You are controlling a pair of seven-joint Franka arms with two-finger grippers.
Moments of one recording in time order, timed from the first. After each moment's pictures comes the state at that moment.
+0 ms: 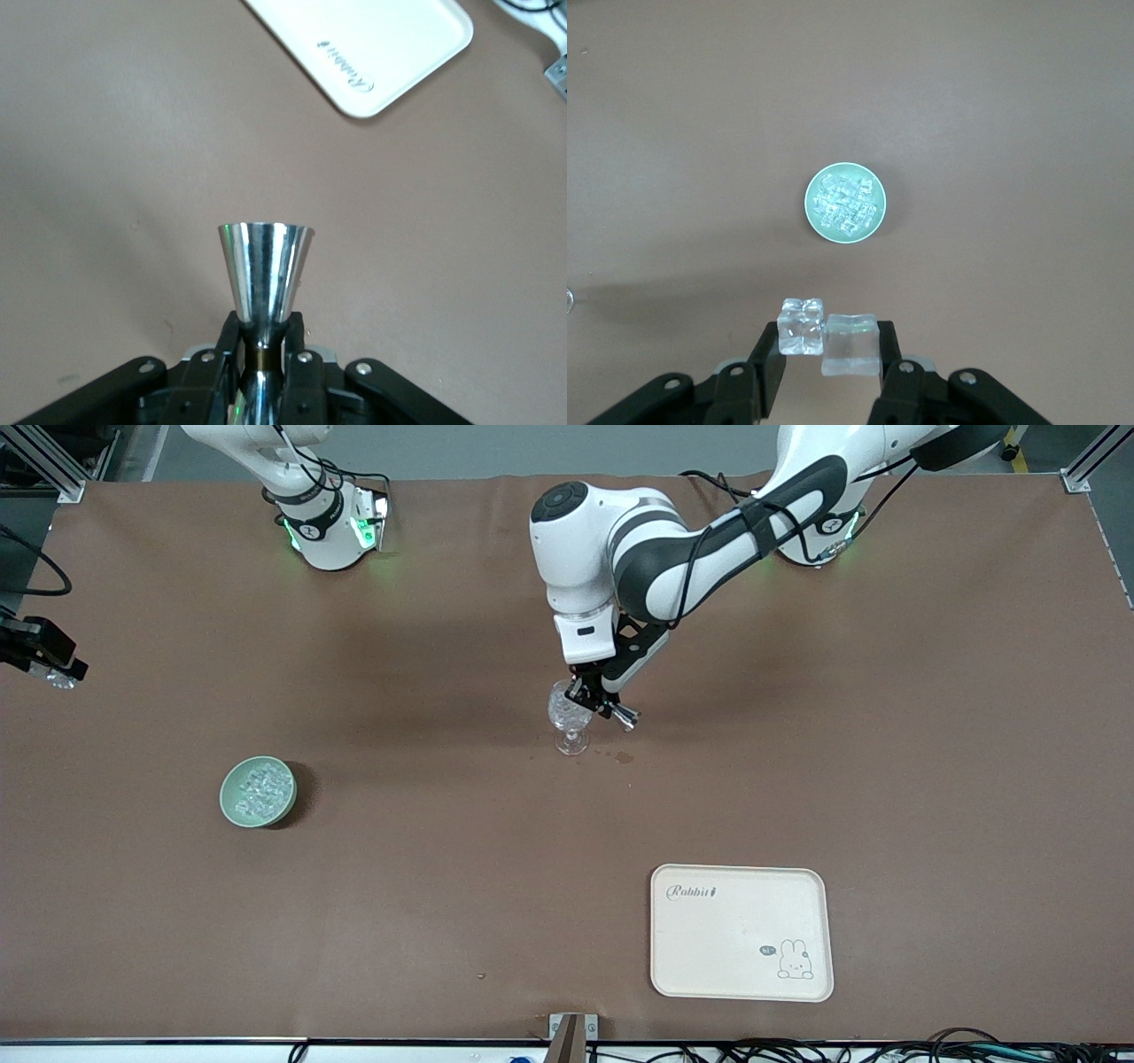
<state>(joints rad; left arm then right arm) -0.07 0.66 -1.05 -1.66 1.01 1.83 -2.24 -0.02 0.03 -0.08 -1.48 0.01 1.51 0.02</state>
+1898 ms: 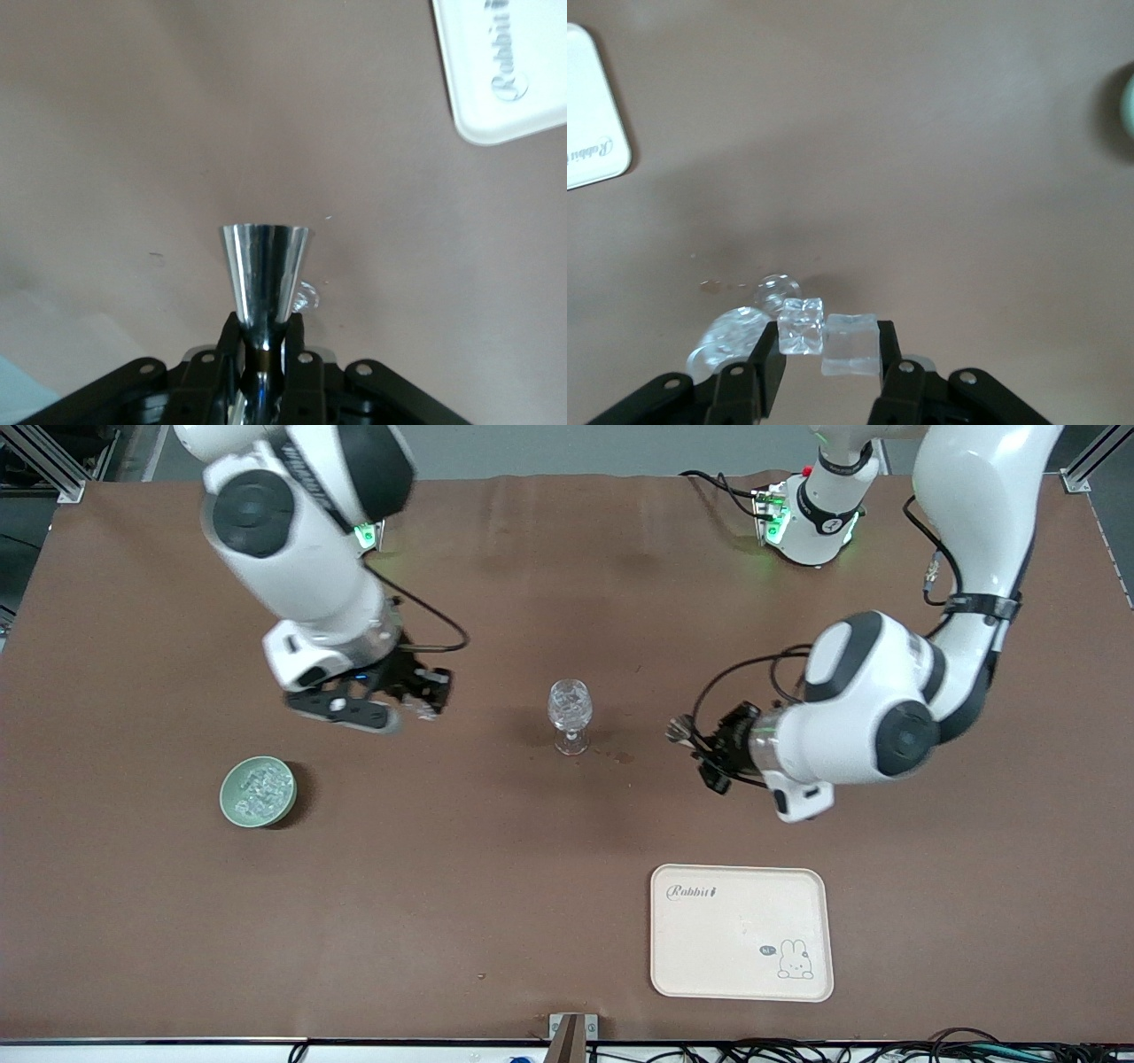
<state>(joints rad) -0.02 0.55 -0.38 -1.44 -0.29 1.80 -1.43 0.62 0.27 -0.05 -1.51 0.10 1.84 0.85</state>
